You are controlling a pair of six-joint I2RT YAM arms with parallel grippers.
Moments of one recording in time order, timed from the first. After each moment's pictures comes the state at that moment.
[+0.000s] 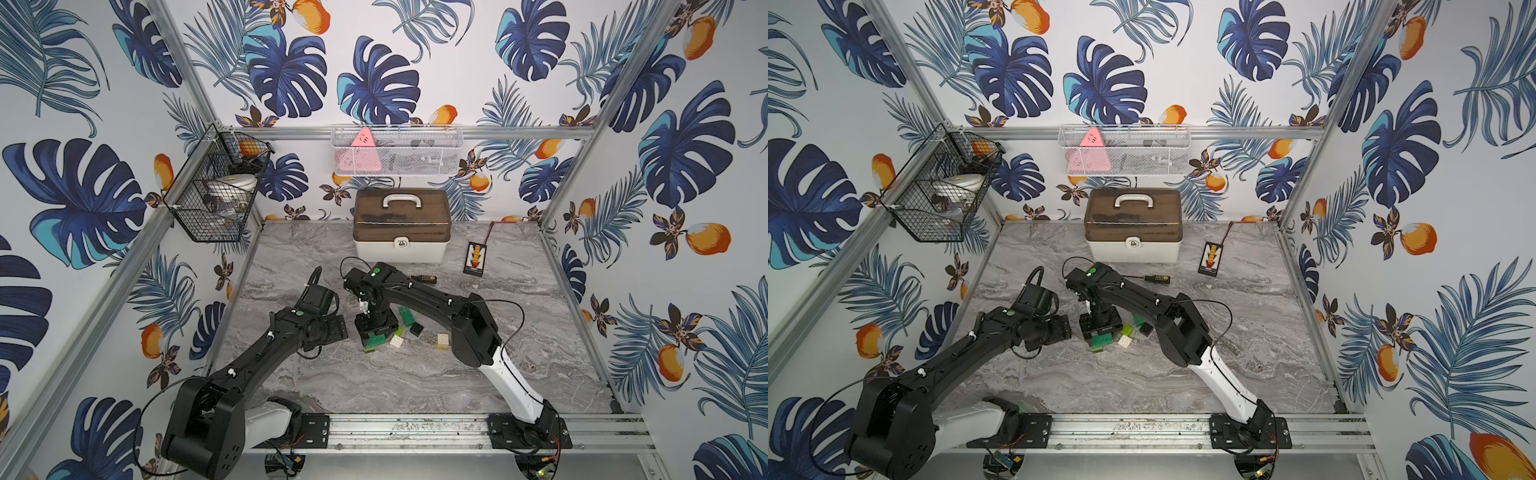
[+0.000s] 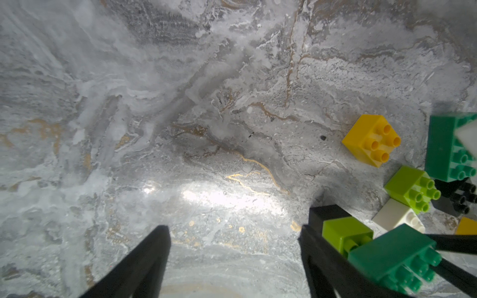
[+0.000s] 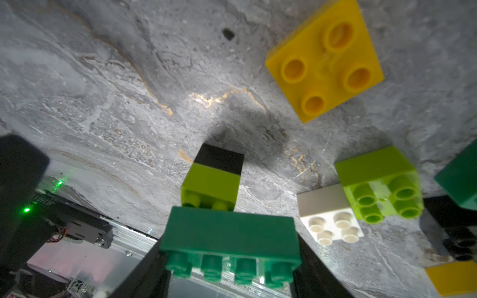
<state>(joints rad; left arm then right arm) -0.26 1.20 0.70 -0.71 0.01 -0.61 0.98 2.42 2.20 -1.41 -0.24 0.51</state>
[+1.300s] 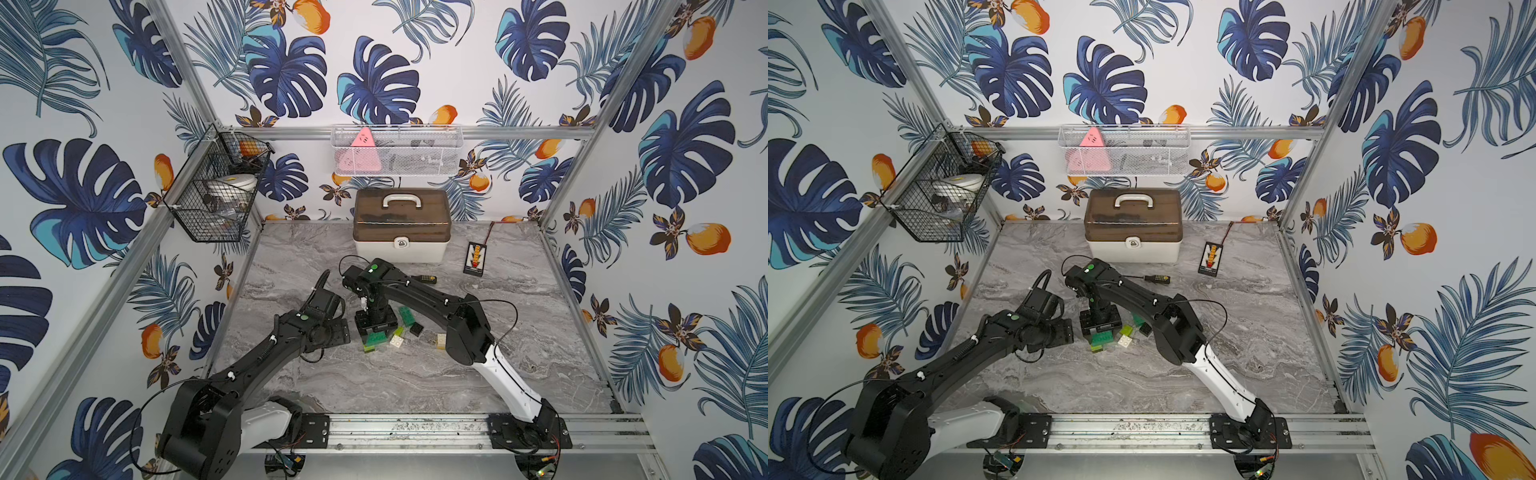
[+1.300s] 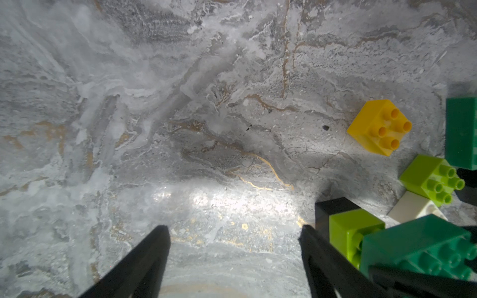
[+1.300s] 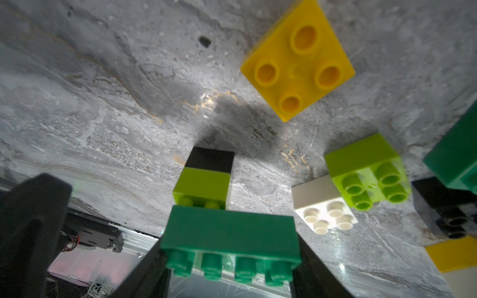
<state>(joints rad) -0.33 1.19 0.68 -0.71 -0.05 -0.61 0.97 2.49 2.37 -1.53 -0.22 0.58</state>
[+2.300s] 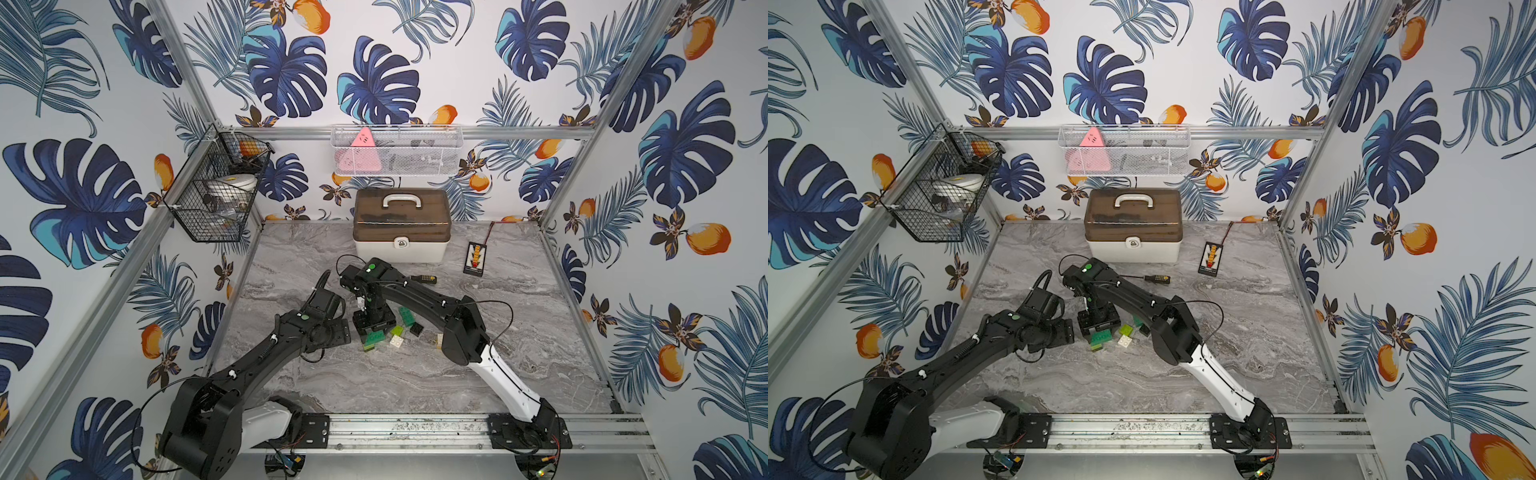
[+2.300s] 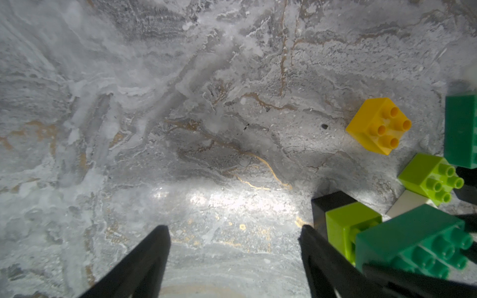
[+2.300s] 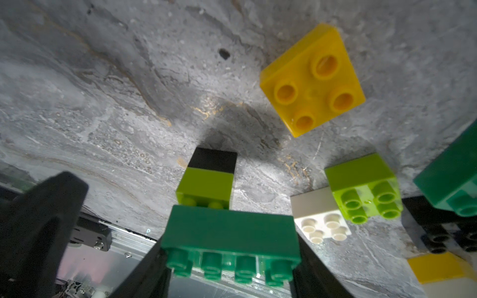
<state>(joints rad) -0.33 1.20 0.68 -0.70 -0.04 -0.61 0.97 2.54 2.46 -1.57 -0.20 0.49</state>
